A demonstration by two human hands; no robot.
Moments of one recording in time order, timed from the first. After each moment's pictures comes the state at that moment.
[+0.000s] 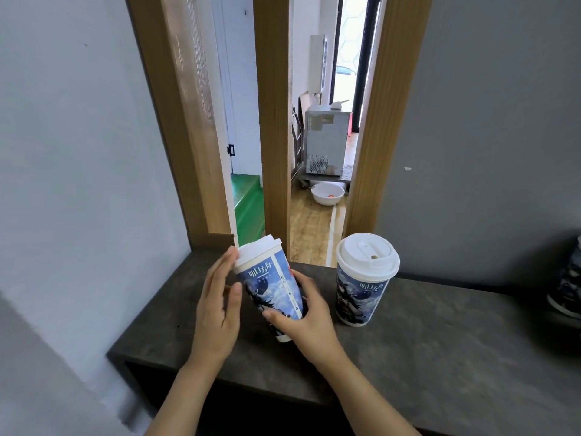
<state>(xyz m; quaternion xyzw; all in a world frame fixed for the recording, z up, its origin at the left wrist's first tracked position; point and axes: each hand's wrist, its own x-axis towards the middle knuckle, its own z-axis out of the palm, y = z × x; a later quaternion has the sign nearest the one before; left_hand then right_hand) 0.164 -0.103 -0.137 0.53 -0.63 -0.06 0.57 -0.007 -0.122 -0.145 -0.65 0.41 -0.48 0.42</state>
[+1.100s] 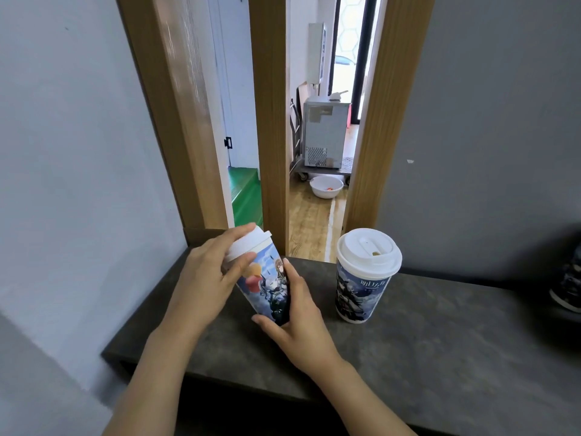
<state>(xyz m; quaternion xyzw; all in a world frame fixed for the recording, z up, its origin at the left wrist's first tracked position) 0.177 -0.114 -0.070 0.59 -0.69 -0.08 0.41 -0.002 -0.119 -0.150 -0.75 0.42 -0.40 0.30</state>
